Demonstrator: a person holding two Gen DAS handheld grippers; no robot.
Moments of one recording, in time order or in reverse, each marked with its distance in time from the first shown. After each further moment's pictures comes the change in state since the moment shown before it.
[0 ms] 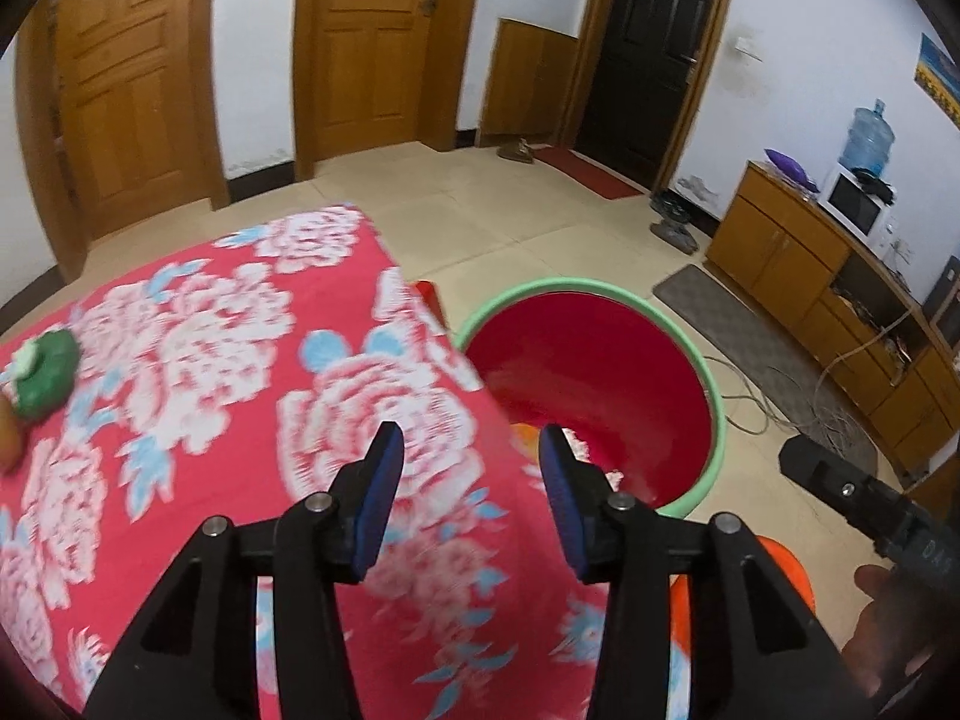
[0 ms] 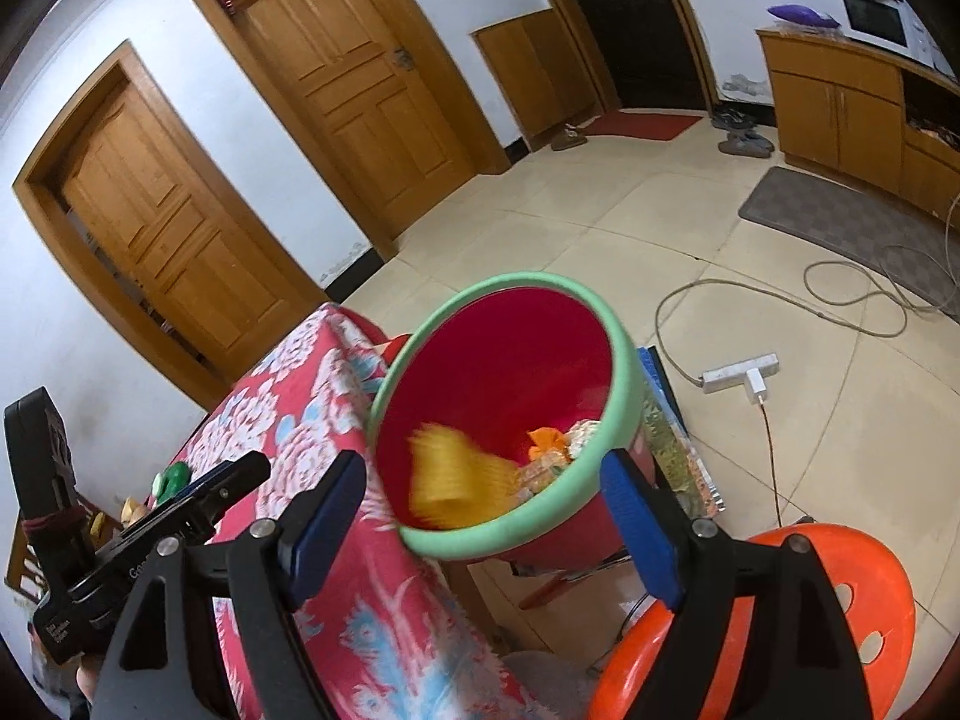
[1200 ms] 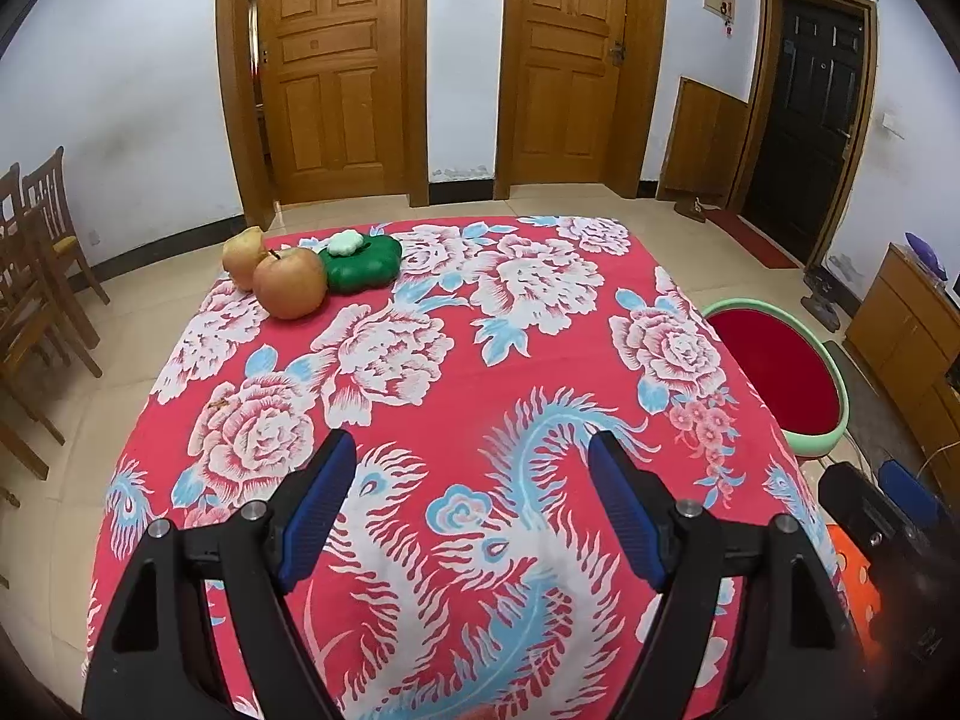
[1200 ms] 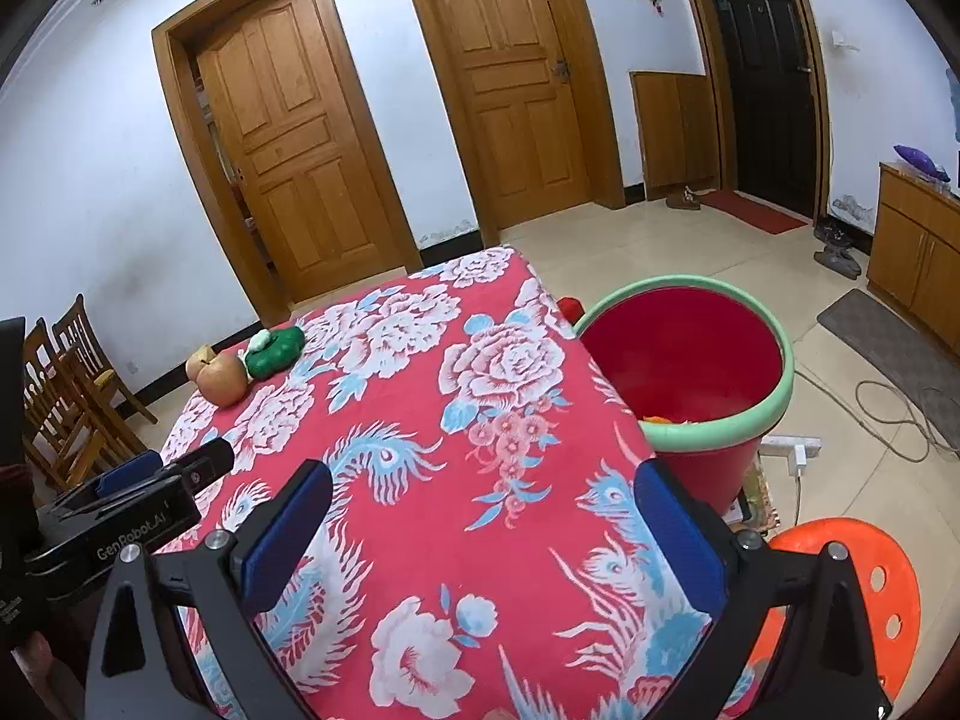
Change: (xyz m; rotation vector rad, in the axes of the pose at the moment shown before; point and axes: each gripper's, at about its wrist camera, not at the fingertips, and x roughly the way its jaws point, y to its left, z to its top) left arm -0.142 0.106 -0.102 -0.214 -0.108 0.364; right arm -0.046 0.144 -0.111 -0.349 -0.036 0.071
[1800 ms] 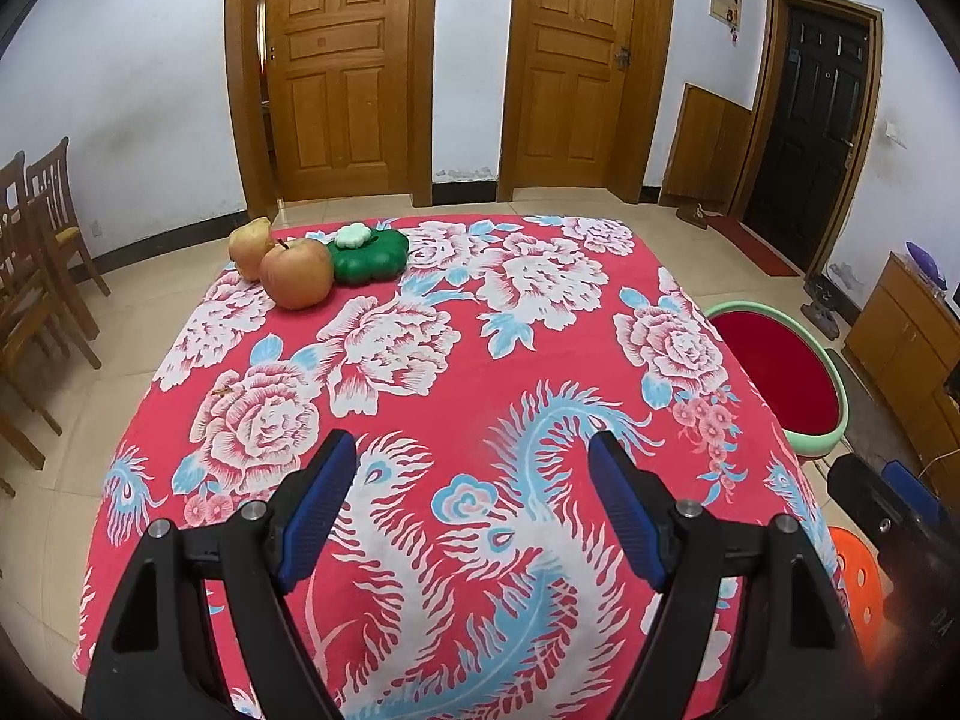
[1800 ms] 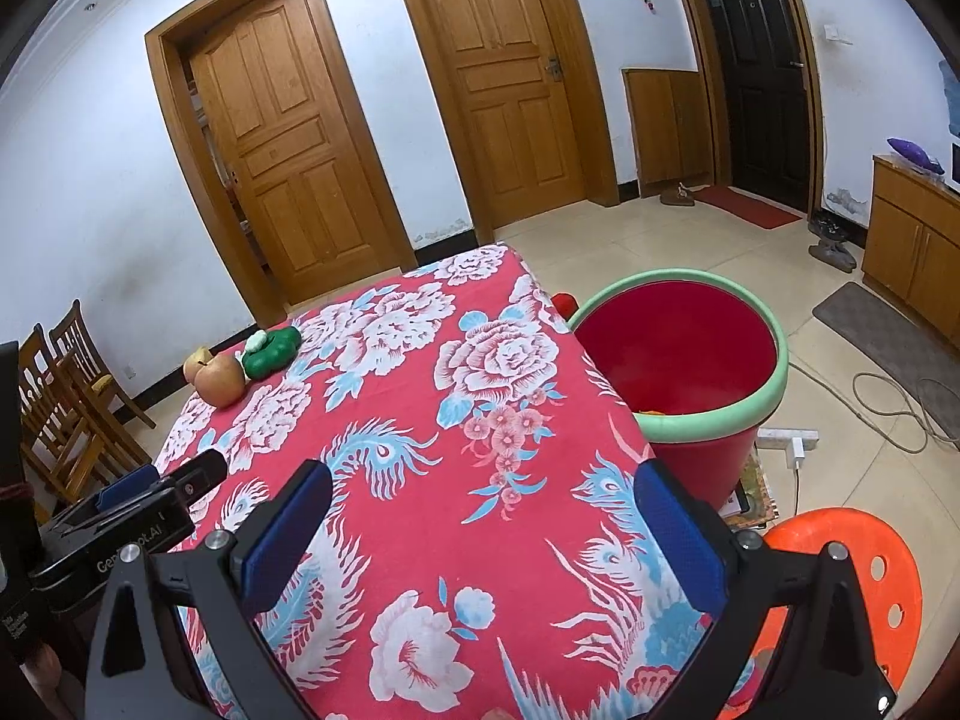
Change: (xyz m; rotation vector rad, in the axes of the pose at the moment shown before) left arm -0.002 0.006 -0.007 -0.016 -0.003 0.001; right arm -0.001 -0.001 -0.003 0.011 0.000 -0.009
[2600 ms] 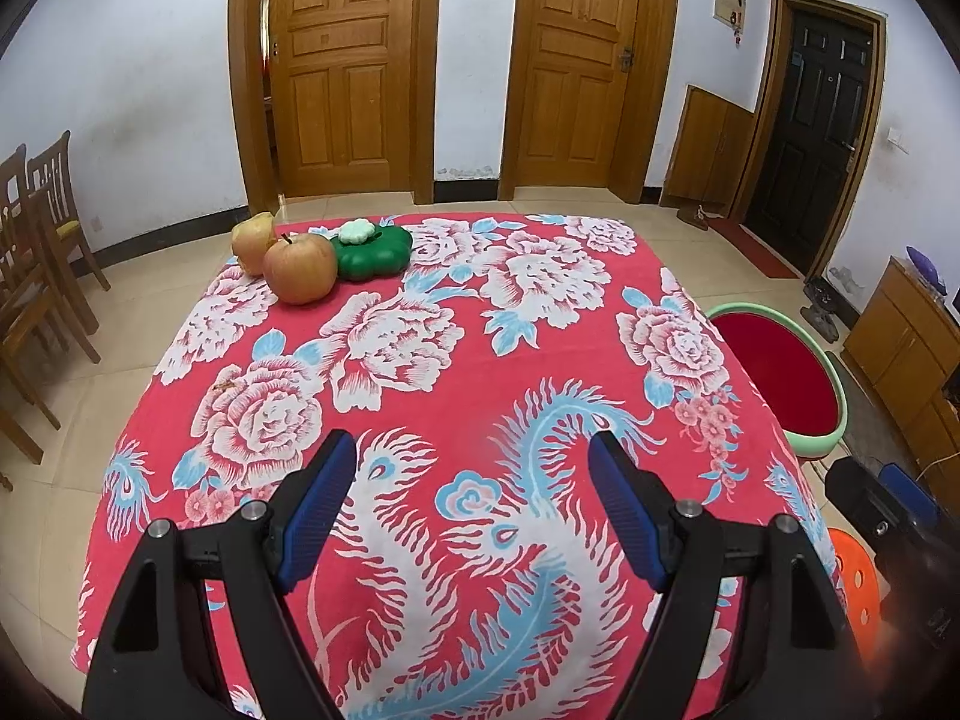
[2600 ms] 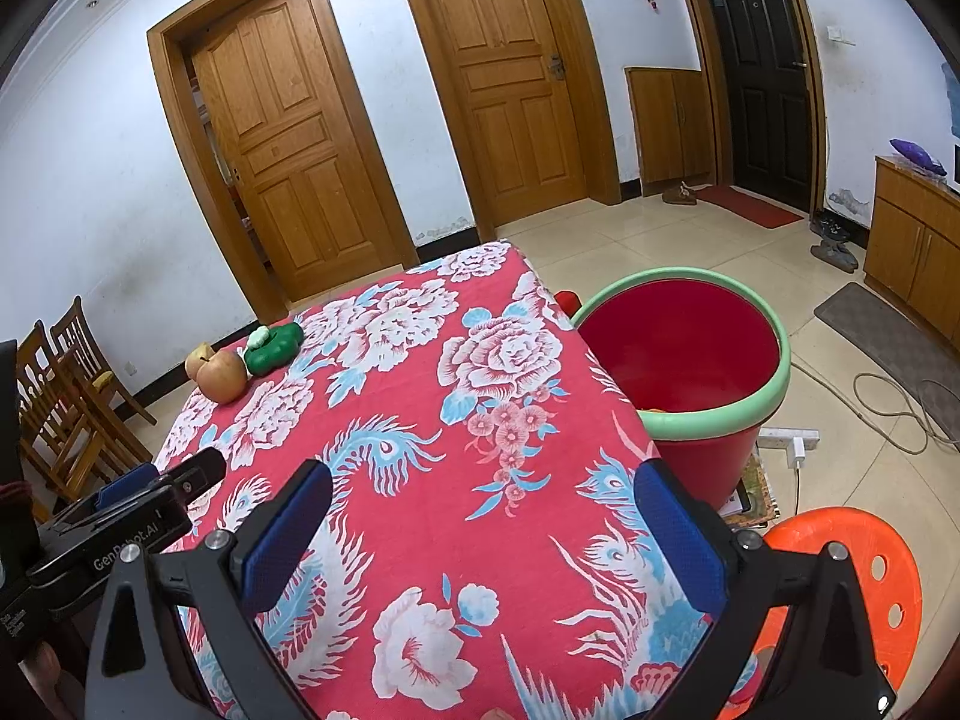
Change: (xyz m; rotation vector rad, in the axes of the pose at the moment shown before) left arm 0.000 0.003 -0.001 -0.012 0.003 -0.005; right arm 0.000 0.002 0.000 -0.002 0.002 0.000
